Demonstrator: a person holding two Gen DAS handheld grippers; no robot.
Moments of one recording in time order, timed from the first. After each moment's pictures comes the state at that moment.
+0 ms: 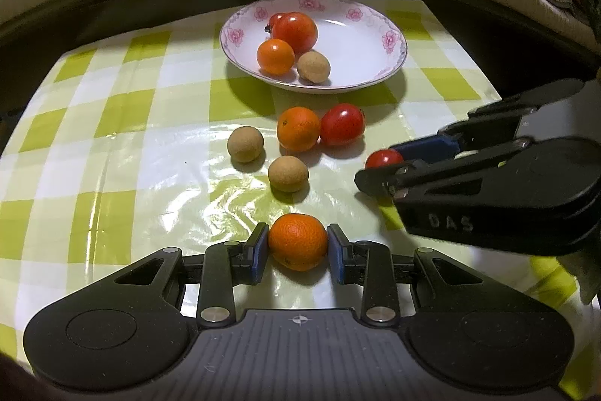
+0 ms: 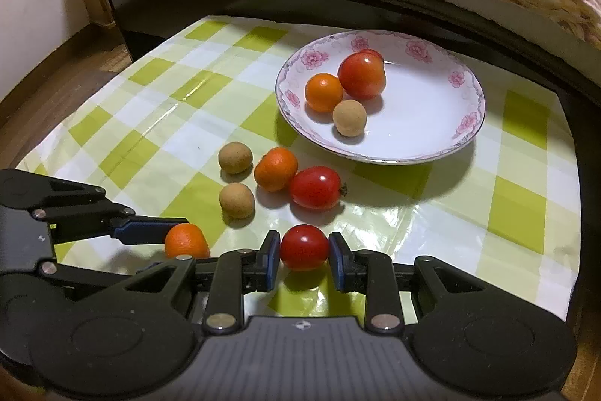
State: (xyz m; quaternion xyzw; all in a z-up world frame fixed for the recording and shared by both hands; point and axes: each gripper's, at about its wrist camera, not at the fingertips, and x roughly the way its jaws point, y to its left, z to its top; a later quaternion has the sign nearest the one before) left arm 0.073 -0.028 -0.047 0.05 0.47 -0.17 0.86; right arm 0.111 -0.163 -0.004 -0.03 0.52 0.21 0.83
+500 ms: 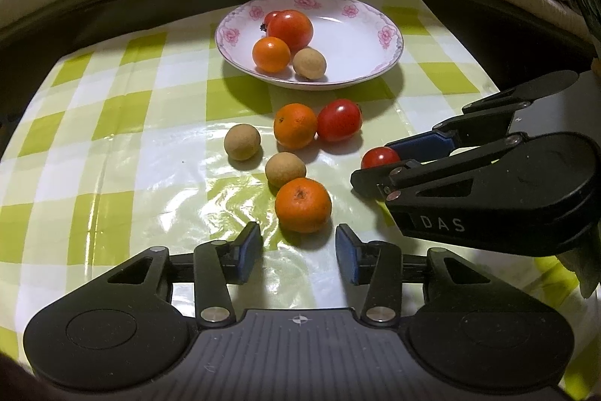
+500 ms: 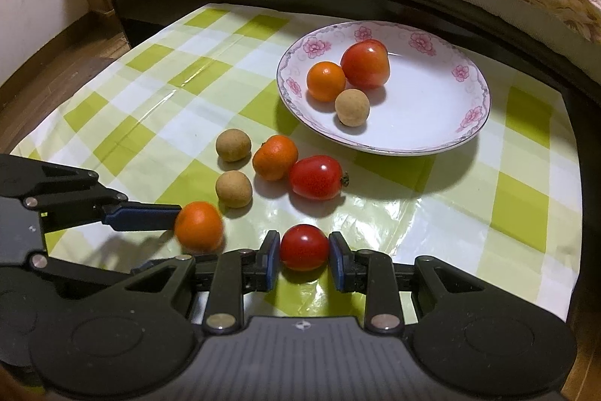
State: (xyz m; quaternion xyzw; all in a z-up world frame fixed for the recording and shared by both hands) left arm 0.070 -0.031 -0.049 0.06 0.47 -0.17 0.86; right arm 0.110 -0.160 -0.009 -0.04 0.52 0.22 0.83
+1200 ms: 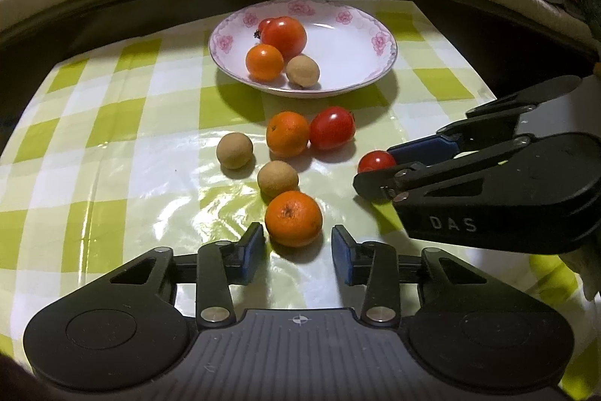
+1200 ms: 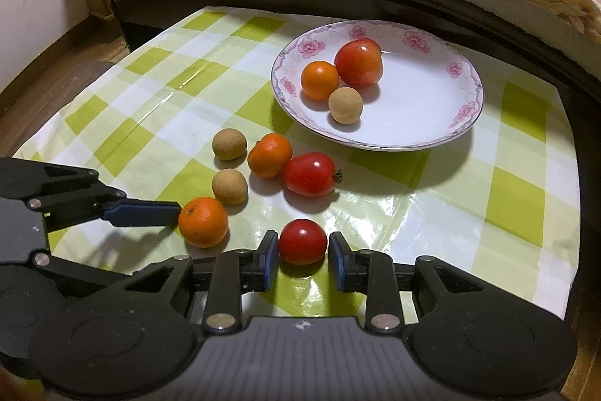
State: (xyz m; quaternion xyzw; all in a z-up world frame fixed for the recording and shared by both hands) left arm 0.072 -0.035 -0.049 0.06 0.46 -0.17 0.87; right arm 0.108 -0.168 -0.007 -0.03 0.52 0.21 0.83
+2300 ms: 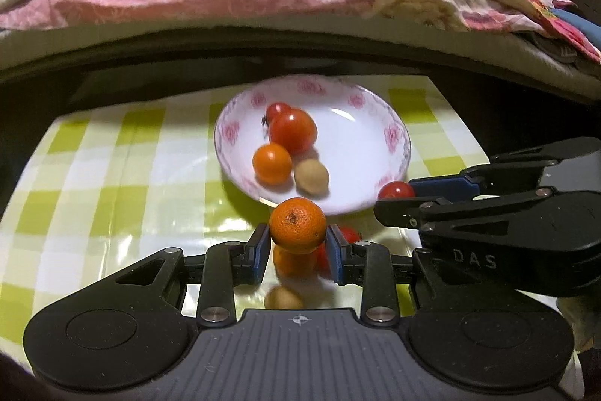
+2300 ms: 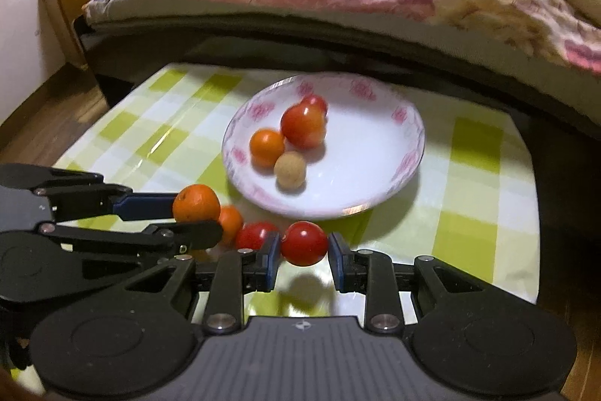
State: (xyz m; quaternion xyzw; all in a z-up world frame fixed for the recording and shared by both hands) left arm 0.121 -0.051 -0.017 0.03 0.41 -0.17 0.90; right arm 0.141 -0.196 0.021 0.01 0.48 0.17 0.86
